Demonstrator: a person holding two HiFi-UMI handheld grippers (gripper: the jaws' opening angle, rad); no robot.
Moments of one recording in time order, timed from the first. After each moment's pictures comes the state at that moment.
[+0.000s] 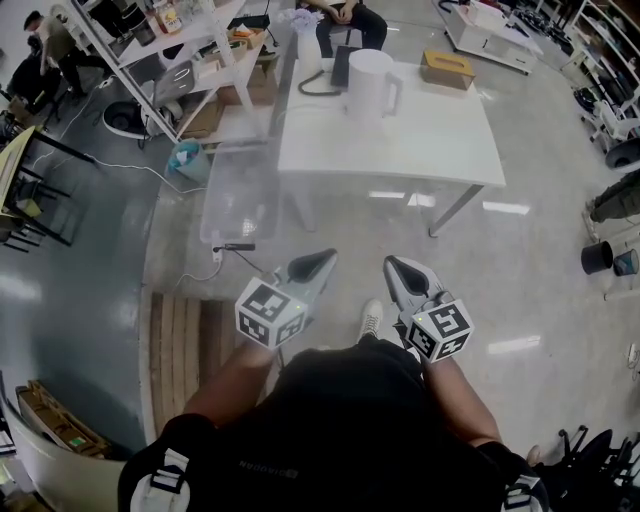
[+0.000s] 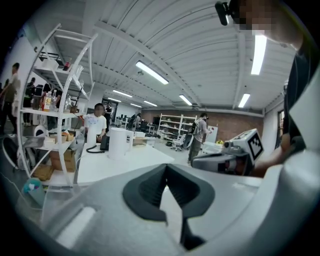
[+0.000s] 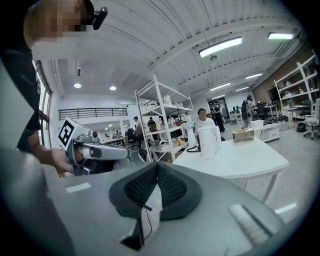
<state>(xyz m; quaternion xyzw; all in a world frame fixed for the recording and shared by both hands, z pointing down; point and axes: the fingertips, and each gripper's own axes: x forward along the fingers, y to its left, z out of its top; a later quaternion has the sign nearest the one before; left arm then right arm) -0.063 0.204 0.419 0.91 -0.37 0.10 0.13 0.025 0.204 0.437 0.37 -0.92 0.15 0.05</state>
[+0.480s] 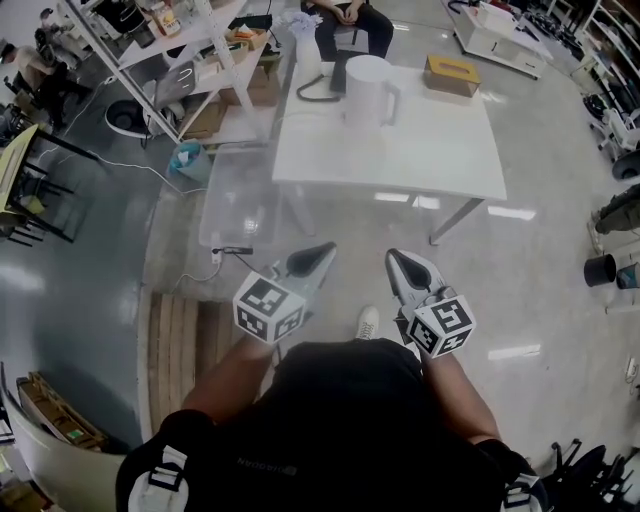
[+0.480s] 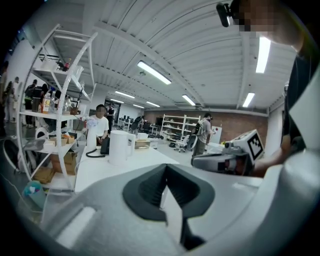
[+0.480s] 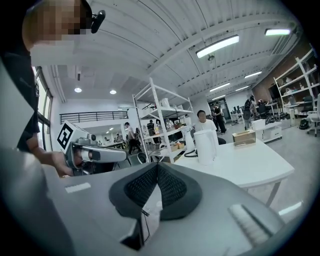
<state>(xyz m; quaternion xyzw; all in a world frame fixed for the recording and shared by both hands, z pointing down) -0.039 0.146 0.406 0.91 -0.39 0.10 0.13 0.052 0.141 0.424 0.36 -0.92 0.15 0.03</state>
